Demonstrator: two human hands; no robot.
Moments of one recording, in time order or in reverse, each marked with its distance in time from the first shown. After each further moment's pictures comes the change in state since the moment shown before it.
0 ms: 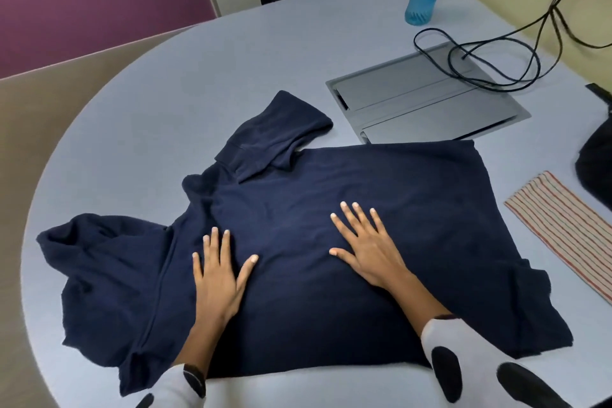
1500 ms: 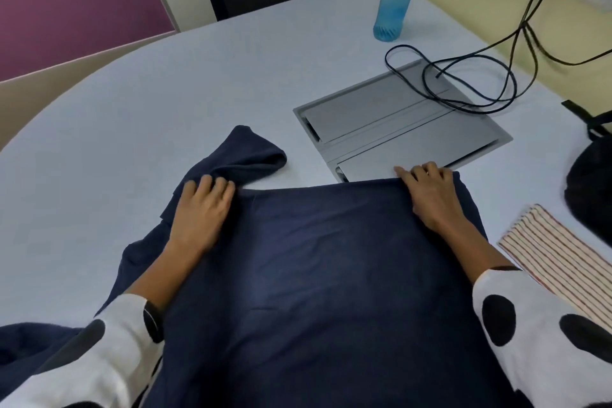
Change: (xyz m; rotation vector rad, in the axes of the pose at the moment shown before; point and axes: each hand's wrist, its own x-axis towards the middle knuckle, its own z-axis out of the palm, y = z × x) left_hand 0.217 0.087 -0.044 0.762 0.266 0.677; right_hand 0.093 0.191 -0.060 -0.164 0.167 0.294
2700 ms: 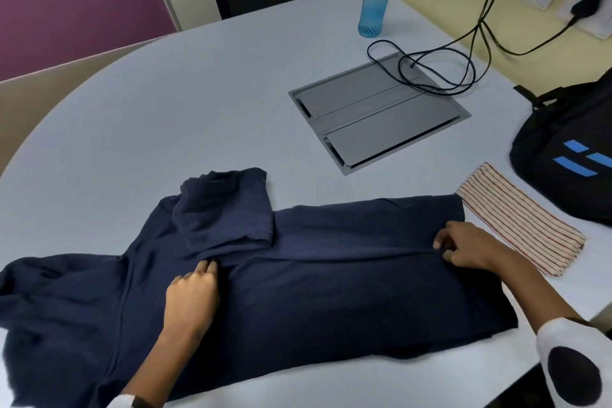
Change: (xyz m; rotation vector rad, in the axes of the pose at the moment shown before) left_hand -0.210 0.073 -0.065 -0.397 -0.233 -0.314; right_hand -0.193 0.036 -0.063 0.326 -0.668 0.188
